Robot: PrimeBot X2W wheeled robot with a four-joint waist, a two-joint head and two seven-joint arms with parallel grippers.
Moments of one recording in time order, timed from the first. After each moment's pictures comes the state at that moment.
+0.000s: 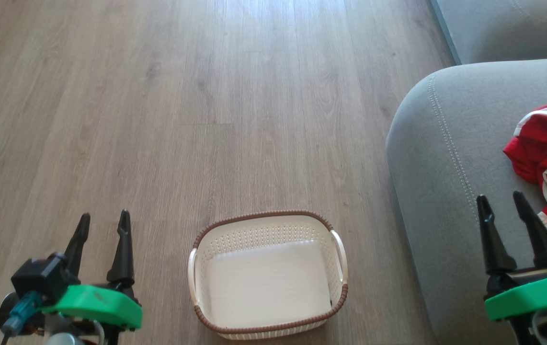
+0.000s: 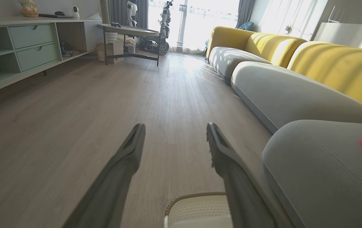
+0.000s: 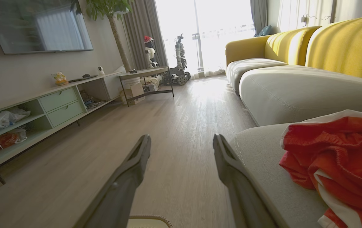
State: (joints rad) left arm 0.02 0.42 -0.40 -0.01 -0.61 0.29 -0.25; right arm 0.09 -0.26 0.00 -0.01 0.45 0.12 -0.21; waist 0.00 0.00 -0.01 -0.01
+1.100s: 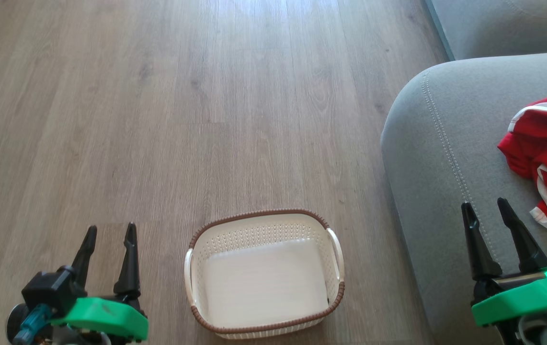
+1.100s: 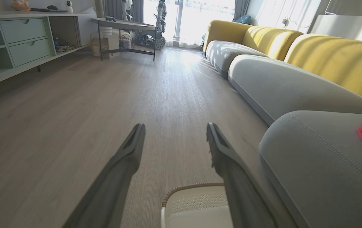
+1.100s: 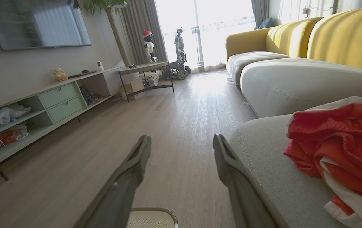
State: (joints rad) left arm 0.07 0.34 -0.34 0.02 -0.52 0.22 -0.25; right arm 0.10 -0.23 0.02 0.00 0.42 0.12 -0.21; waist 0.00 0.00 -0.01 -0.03
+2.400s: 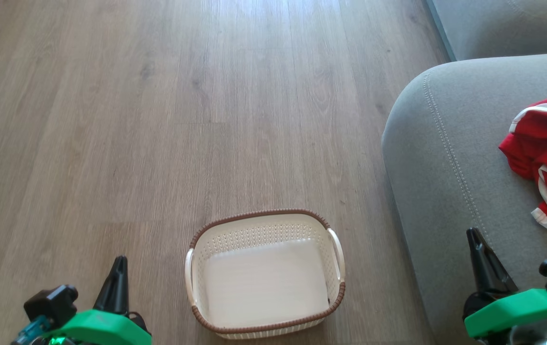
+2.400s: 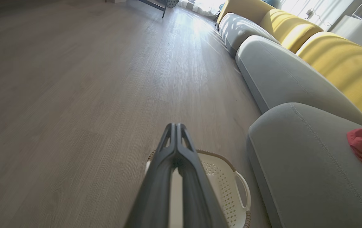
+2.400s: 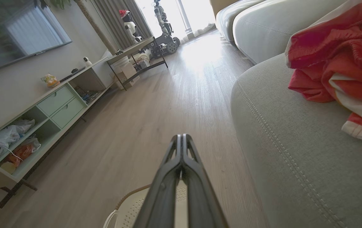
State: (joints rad) left arm 0.10 0.27 -0.31 0.14 -0.70 0.15 -0.19; right arm 0.11 -0.19 0.03 0.12 0.62 0.12 -0.16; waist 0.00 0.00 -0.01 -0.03
